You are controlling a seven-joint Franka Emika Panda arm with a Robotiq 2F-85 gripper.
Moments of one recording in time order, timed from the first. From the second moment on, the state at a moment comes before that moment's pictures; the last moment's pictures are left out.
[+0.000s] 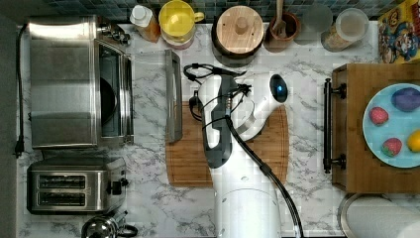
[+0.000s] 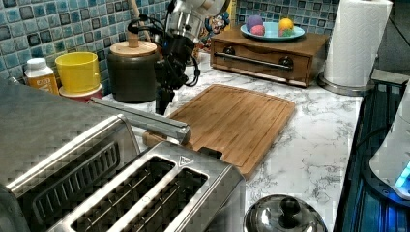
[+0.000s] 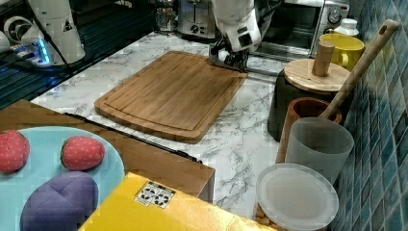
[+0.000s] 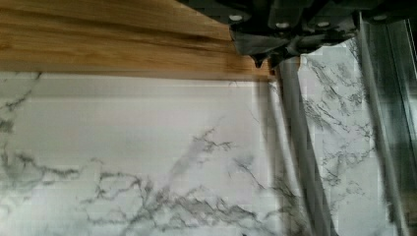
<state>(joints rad) -0.05 0.48 -0.02 -2.00 0.85 0.65 -1.31</state>
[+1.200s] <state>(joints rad) -0.02 0.61 0.04 -1.78 0.76 0.57 -1.33</state>
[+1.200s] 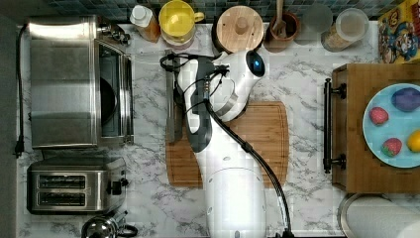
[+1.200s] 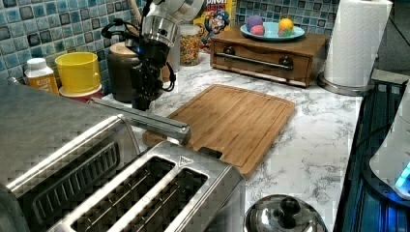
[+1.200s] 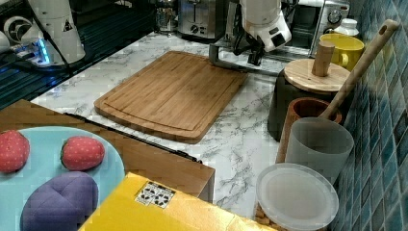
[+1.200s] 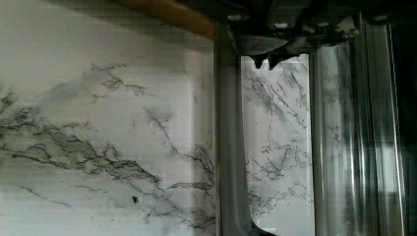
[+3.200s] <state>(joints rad) -0.08 0.57 0.09 -1.83 0.82 0.57 -1.32</state>
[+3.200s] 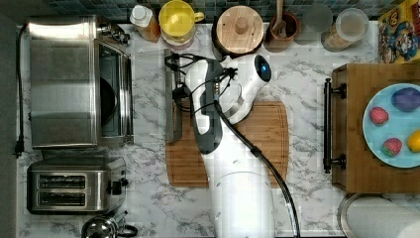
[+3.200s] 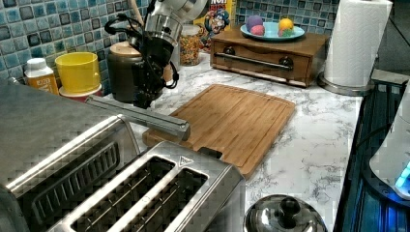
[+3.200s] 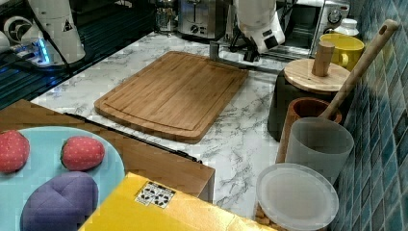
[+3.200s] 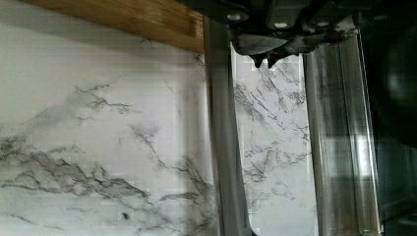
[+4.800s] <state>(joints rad) 0.38 0.36 0.17 -1.66 -0.04 0.53 -0.58</state>
